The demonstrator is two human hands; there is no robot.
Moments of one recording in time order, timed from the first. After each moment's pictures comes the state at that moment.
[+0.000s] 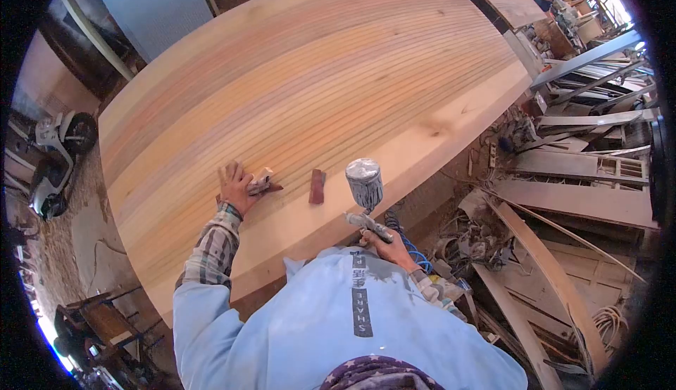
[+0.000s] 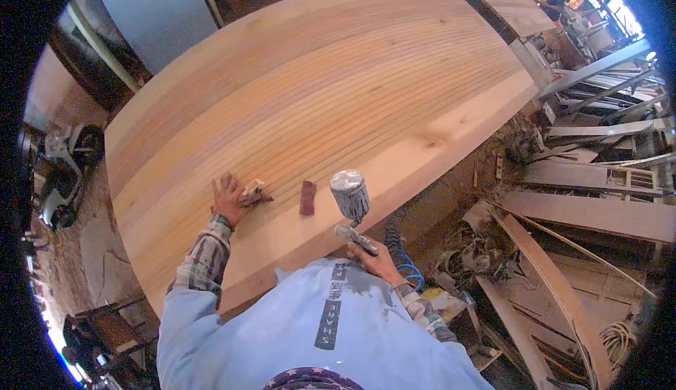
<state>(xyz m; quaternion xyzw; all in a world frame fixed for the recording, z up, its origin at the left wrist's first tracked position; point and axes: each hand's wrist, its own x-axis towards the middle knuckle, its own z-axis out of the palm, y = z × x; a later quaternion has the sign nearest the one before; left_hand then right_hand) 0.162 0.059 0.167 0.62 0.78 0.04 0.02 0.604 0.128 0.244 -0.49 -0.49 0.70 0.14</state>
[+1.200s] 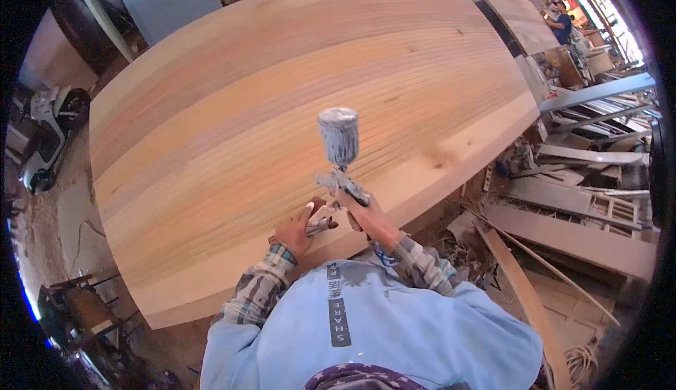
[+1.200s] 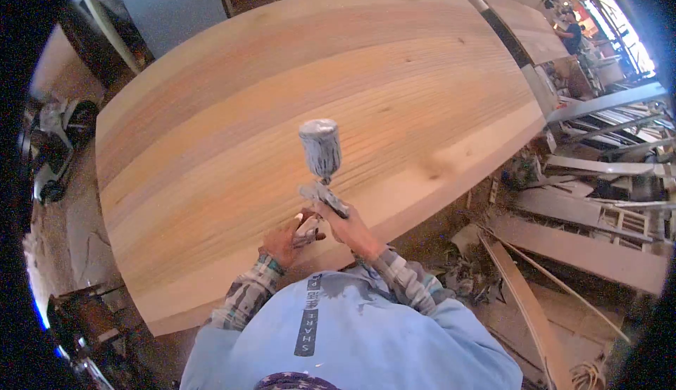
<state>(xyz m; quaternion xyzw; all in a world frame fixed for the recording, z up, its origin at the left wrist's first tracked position) 0.398 0.054 0.160 0.56 0.78 0.14 0.24 0.548 0.211 0.268 -0.43 -0.52 0.73 0.08</state>
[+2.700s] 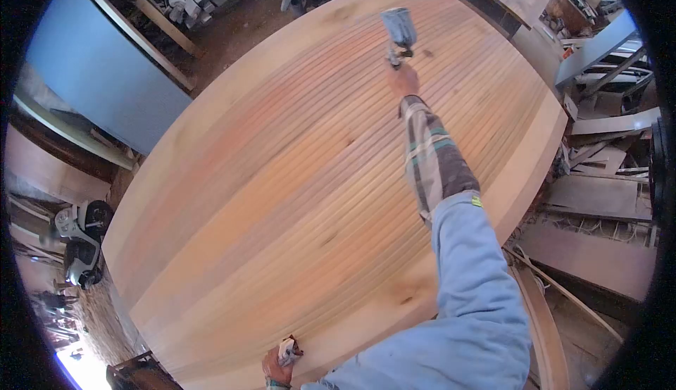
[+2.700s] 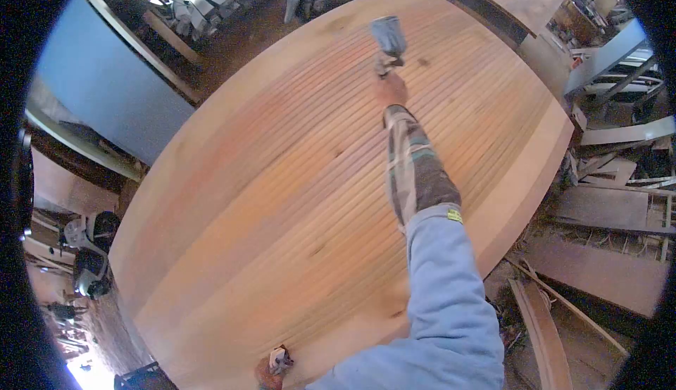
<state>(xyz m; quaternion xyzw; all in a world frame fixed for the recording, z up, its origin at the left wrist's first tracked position) 0.477 0.262 0.239 0.27 0.84 0.31 0.34 0.546 1.045 0.153 -0.65 -0.65 0.25 0.31</state>
